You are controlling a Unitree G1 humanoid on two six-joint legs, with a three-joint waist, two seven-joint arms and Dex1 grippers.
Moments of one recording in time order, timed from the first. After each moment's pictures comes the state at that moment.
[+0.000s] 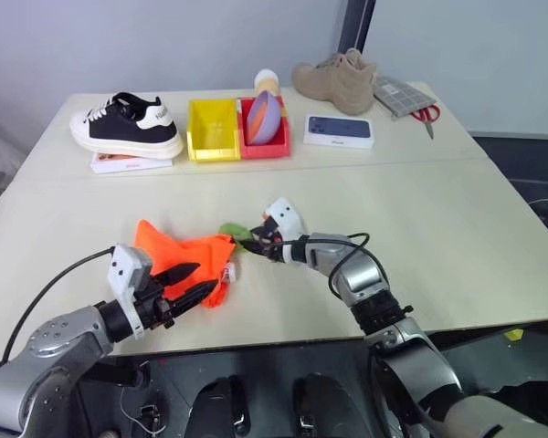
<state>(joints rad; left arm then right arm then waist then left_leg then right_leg) 0.18 0.63 0.27 -0.59 -0.74 0.66 -0.67 -0.67 -0.09 0.26 0.35 0.12 0.48 0.67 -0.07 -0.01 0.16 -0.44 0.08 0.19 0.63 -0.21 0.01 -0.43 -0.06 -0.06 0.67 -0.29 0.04</state>
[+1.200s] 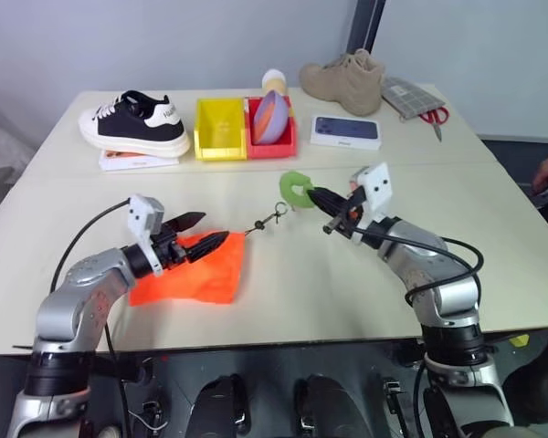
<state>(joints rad) -0.29 0.56 0.12 -0.10 -0.63 0.54 -0.85 -0.45 -0.31 -0.02 -0.21 0.32 0.56 0.55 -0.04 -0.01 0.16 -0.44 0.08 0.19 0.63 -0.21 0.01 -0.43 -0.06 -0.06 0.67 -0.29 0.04</state>
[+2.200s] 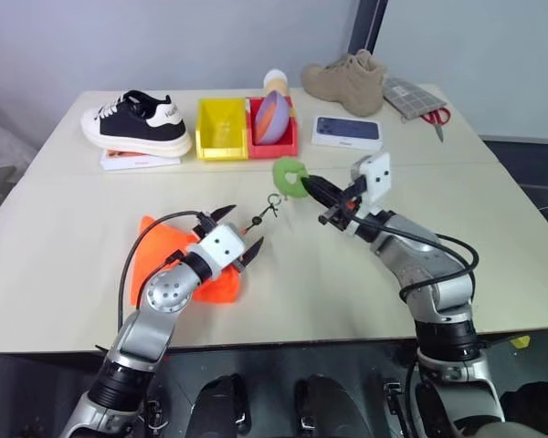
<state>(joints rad) -0.21 0.39 -0.21 -0.21 0.22 0.07 -0.36 -0.47 -0.26 -0.04 -0.23 0.42 0.56 0.50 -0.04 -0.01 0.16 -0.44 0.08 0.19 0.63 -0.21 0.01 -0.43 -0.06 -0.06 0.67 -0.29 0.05</state>
